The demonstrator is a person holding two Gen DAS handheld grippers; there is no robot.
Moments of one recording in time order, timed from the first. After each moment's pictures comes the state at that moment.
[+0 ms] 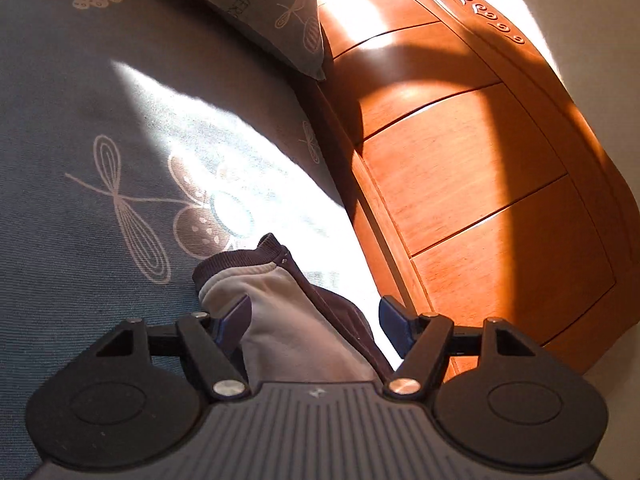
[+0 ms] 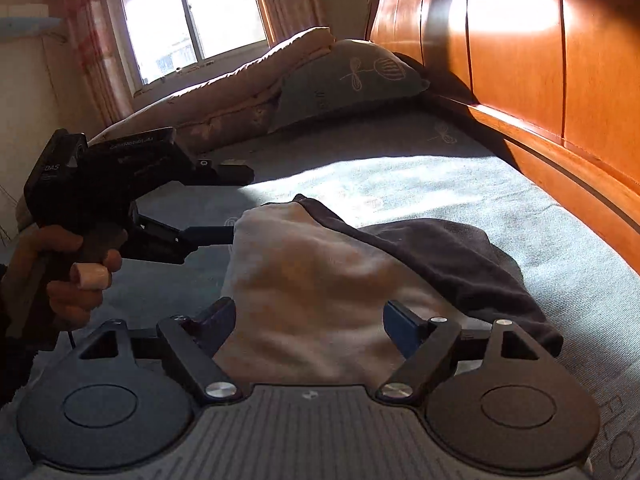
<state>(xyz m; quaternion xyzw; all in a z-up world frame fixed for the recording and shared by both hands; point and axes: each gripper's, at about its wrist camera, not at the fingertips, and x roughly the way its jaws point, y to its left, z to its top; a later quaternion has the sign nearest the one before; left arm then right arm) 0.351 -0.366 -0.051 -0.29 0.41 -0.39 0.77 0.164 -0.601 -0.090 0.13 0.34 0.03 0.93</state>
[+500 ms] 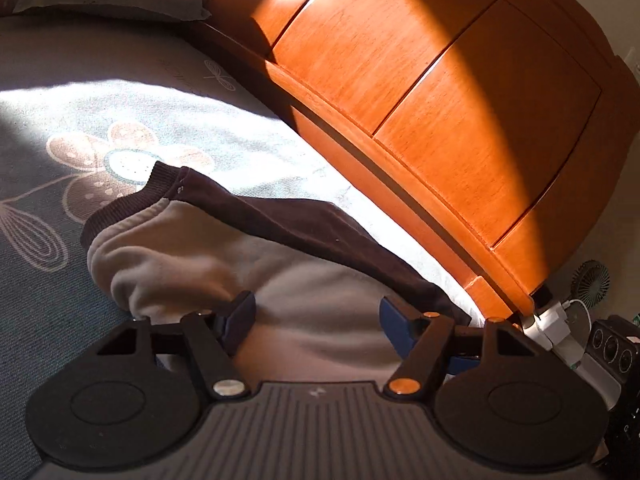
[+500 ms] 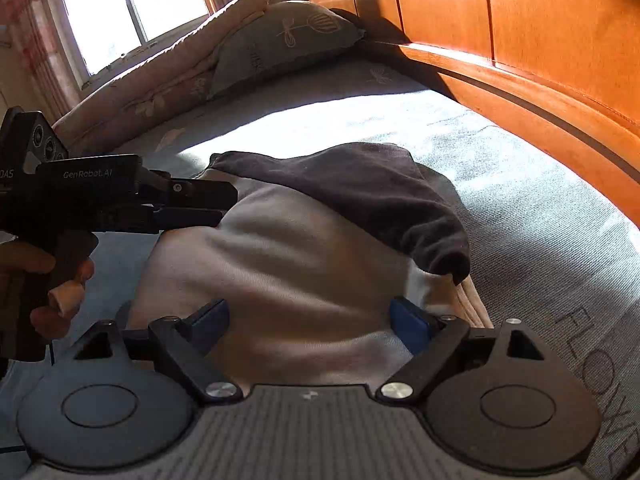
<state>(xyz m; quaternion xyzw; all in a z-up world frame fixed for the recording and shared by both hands) 0.317 -0.444 -0.076 -0.09 0.41 -0.50 0.76 0.117 -0.637 -0.108 0.14 0.34 -0.02 0.93</state>
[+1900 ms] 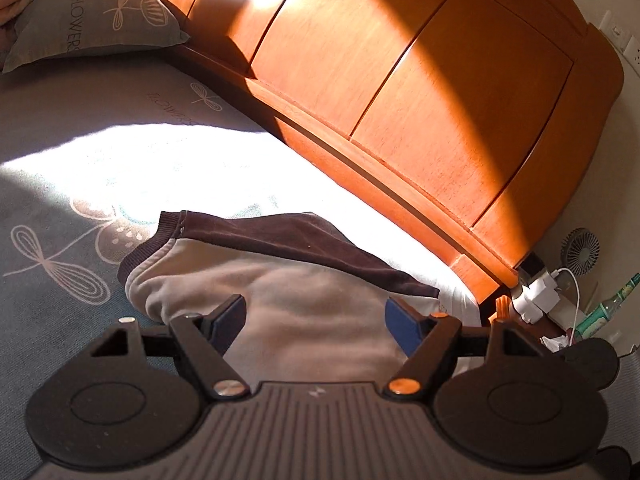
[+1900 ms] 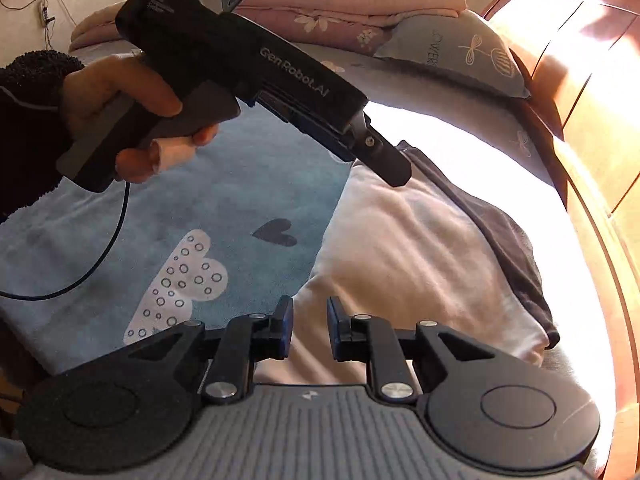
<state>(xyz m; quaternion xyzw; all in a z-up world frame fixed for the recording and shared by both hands) 0.327 -0.438 -0.021 -0.03 0.41 -0.51 0.76 0.129 -0.524 -0.045 -0.10 0.39 0.09 0.91</state>
